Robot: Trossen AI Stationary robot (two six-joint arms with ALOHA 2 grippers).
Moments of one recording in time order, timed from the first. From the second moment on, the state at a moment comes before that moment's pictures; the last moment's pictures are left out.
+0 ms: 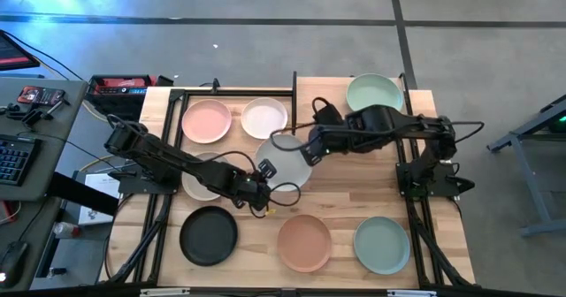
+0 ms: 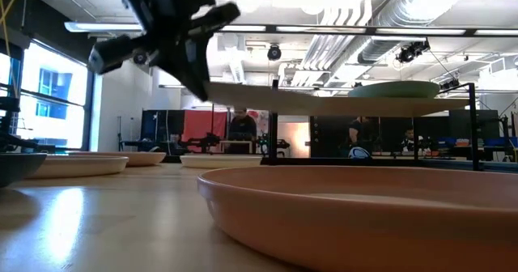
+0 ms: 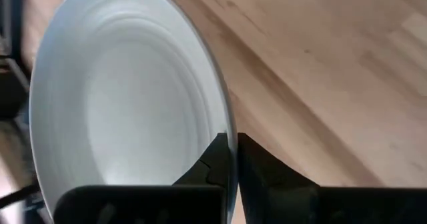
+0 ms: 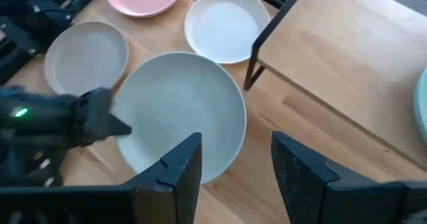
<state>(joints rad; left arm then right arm) -0.31 1.66 1.15 -0.64 -0.49 0.71 0.15 1.80 2.22 -1.57 0.48 0.98</state>
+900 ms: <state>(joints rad) -0.36 1.66 1.40 -0.66 -0.72 0.90 -0.03 1.80 2.22 -1.57 0.24 0.74</state>
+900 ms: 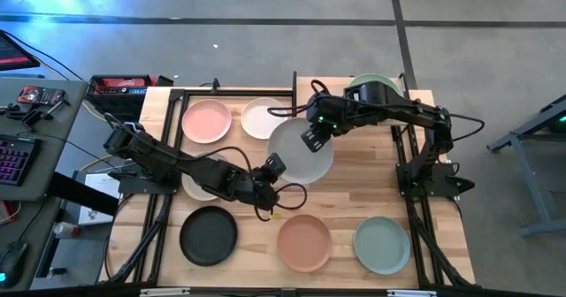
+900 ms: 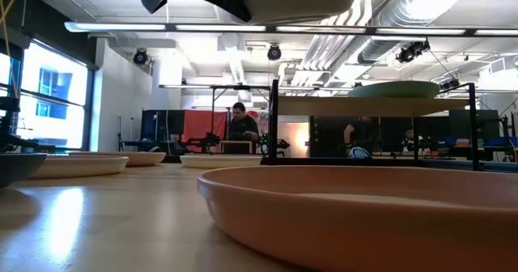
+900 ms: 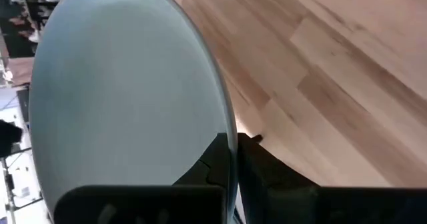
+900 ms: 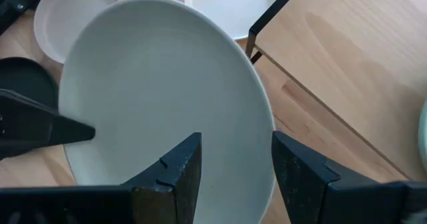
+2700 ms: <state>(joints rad) -0.34 1.65 1.40 -0.65 -0.84 1.03 -0.10 1.80 2.23 -1.57 0.24 0.70</state>
